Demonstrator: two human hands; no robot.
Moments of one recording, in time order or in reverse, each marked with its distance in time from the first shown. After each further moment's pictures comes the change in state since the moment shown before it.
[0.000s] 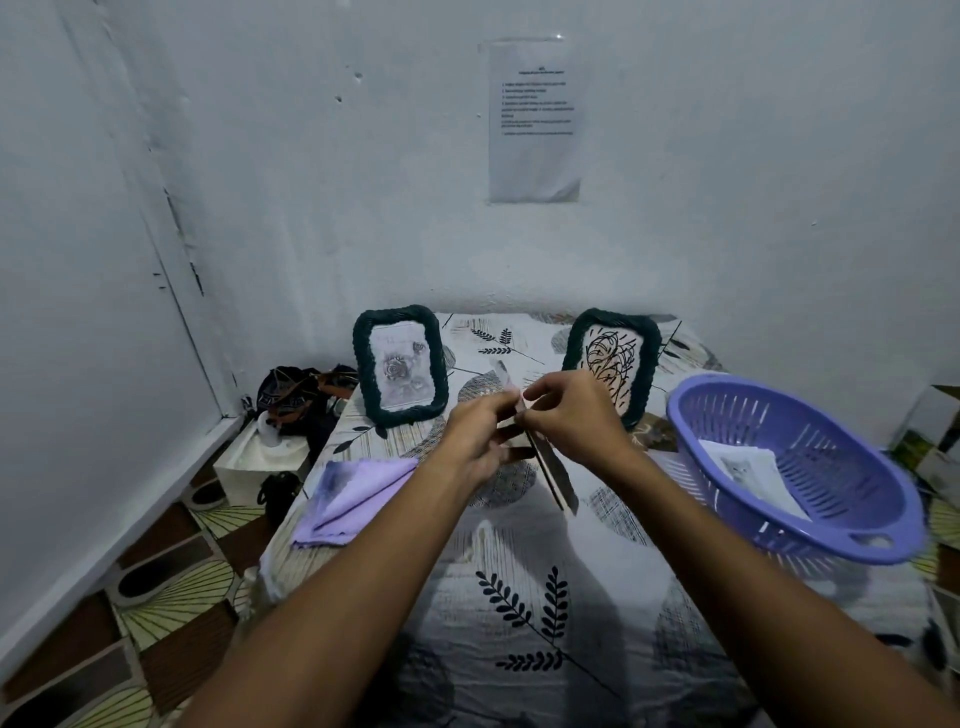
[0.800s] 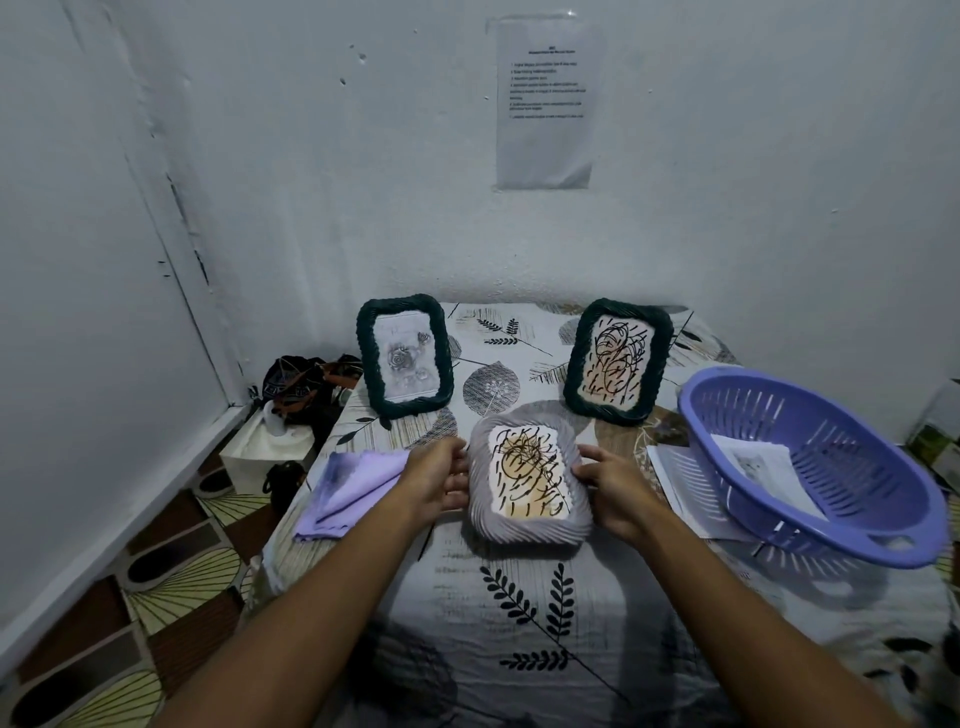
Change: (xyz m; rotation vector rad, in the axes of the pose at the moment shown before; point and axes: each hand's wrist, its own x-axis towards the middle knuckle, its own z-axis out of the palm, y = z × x) left_hand 0.015 -0.037 -0.071 0.185 0.205 -0.148; right_hand -0.018 0.103 0.032 0.844 -0.059 0.786
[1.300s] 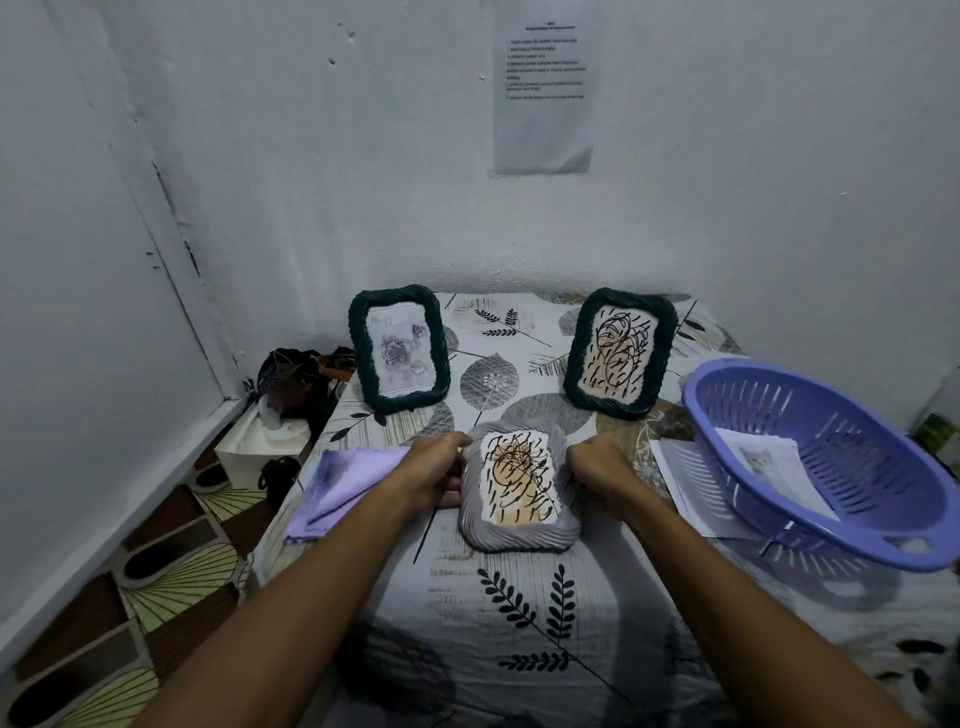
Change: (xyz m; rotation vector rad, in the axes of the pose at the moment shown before) left_hand 0.015 0.005 0.002 0.184 -0.020 -0.046; right_hand 0.027 -0.007 0.011 -0.809 0.139 -0.206
